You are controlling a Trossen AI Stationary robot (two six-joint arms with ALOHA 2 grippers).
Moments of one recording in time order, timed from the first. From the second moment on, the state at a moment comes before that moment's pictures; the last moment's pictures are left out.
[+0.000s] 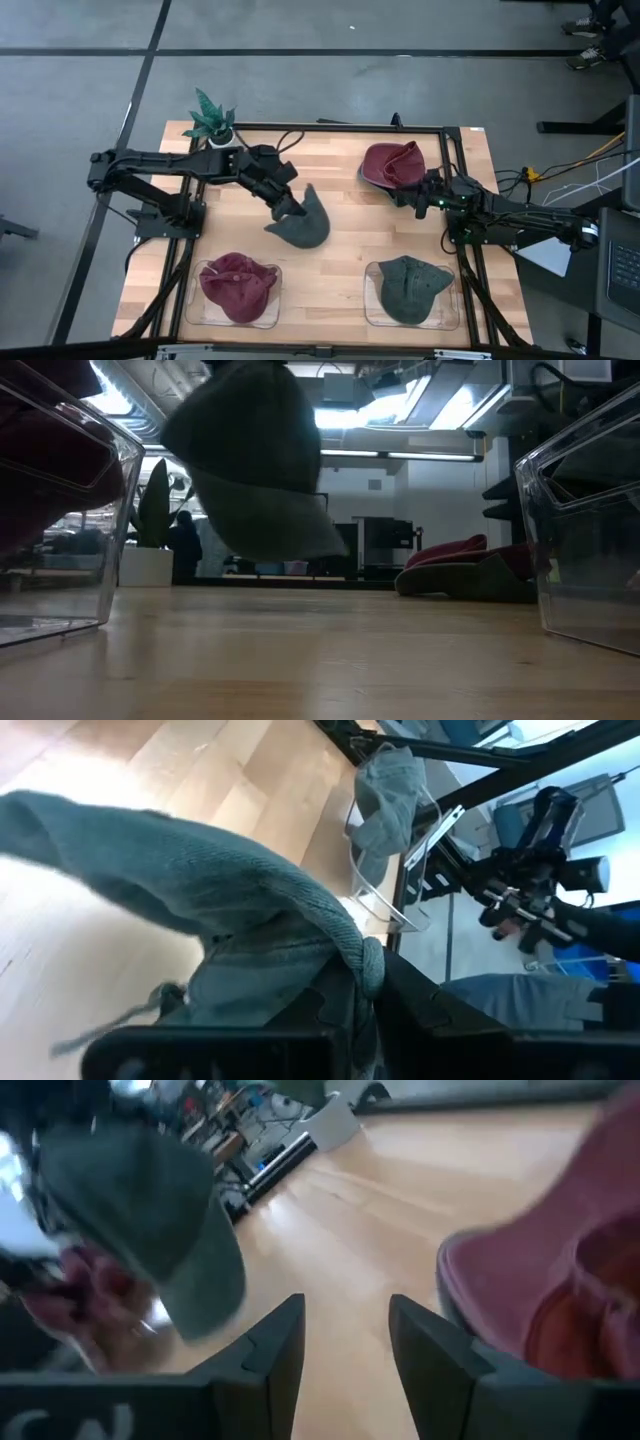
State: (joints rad) left arm 0.09 1.30 1.11 -0.41 0.39 -0.74; right arm -0.28 0.27 0.01 0.05 0.00 0.66
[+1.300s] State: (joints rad) left arm 0.09 1.48 1.28 -0.41 0.38 -0.70; right arm -0.28 0.68 0.50 0.24 -0.32 0.16
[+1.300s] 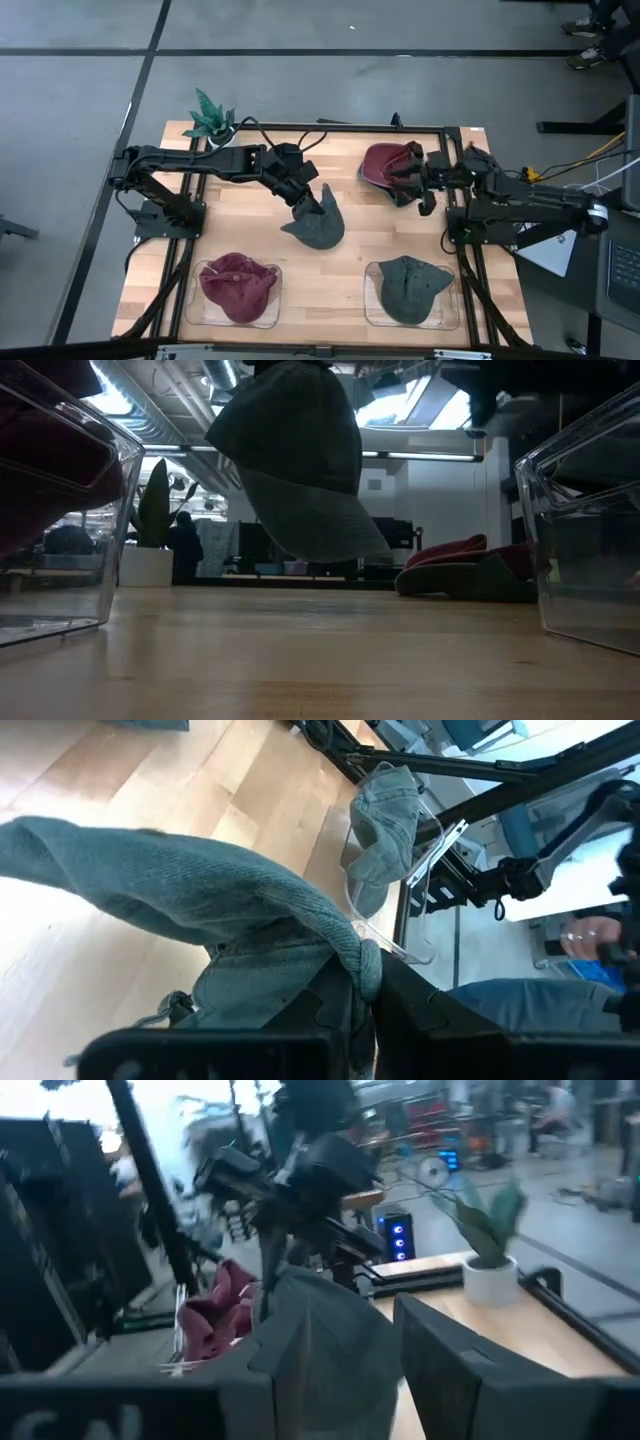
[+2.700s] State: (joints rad) left arm 0.12 1.54 1.34 -0.45 0.32 -0.67; right arm -0.12 1.43 1.20 -0.32 -0.27 -0.32
